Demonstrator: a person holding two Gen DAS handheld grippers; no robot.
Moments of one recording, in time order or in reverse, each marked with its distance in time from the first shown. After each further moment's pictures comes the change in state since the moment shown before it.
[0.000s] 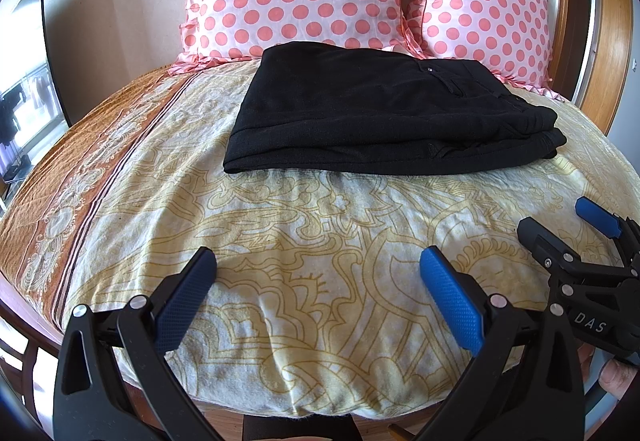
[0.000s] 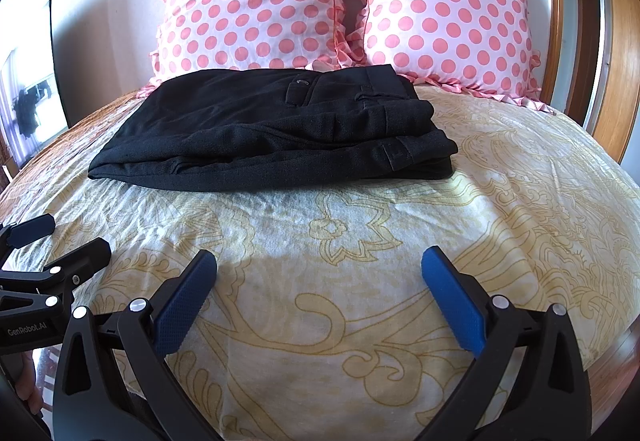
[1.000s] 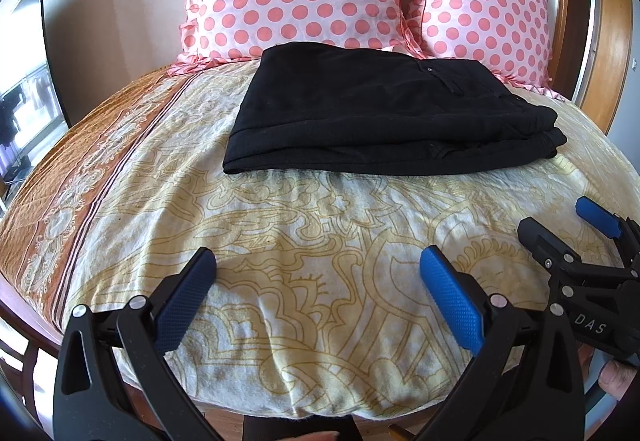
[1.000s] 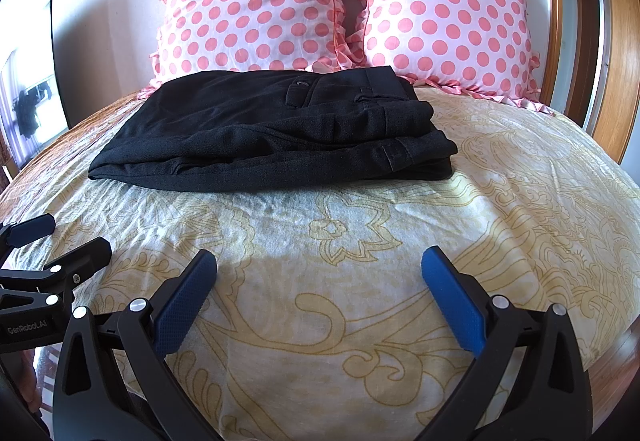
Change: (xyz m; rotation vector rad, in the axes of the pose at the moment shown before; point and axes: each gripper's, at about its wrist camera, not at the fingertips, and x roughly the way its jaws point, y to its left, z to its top) left arm 0.000 0.000 0.000 0.003 -0.005 0.000; right arm 0.000 0.001 -0.001 0.001 -0.003 -0.002
